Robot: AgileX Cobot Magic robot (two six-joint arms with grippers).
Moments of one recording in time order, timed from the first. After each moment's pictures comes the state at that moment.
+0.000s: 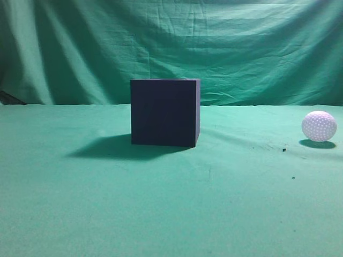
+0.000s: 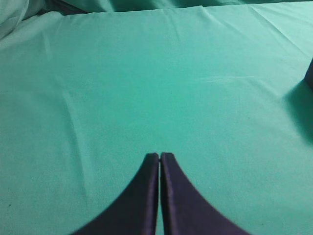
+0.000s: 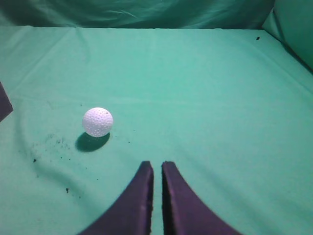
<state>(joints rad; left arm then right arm) -0.11 -0.02 0.02 0.09 0.36 -0.03 0.08 -0.01 0.03 0.03 0.38 -0.03</state>
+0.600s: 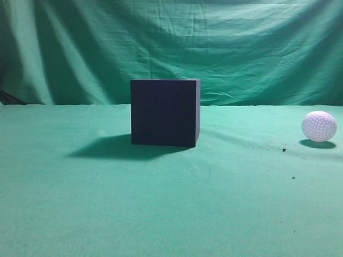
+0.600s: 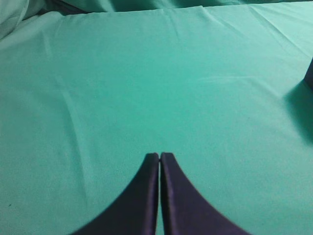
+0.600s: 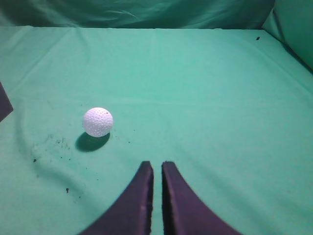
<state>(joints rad) -0.11 -0.02 0.02 0.09 0.36 -0.03 0.08 -0.01 0.03 0.03 0.38 -0.03</state>
